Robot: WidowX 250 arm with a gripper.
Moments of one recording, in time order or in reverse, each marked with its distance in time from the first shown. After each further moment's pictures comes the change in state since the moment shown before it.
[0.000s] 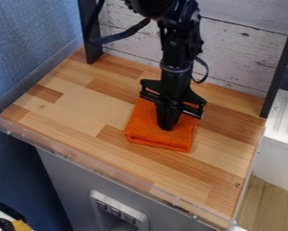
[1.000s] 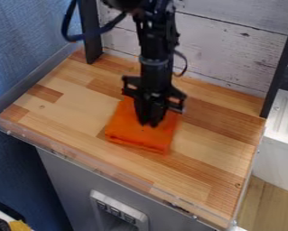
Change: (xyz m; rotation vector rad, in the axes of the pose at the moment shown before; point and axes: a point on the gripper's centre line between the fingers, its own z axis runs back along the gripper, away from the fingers) arm -0.014 0.026 0.019 -0.032 0.061 0.018
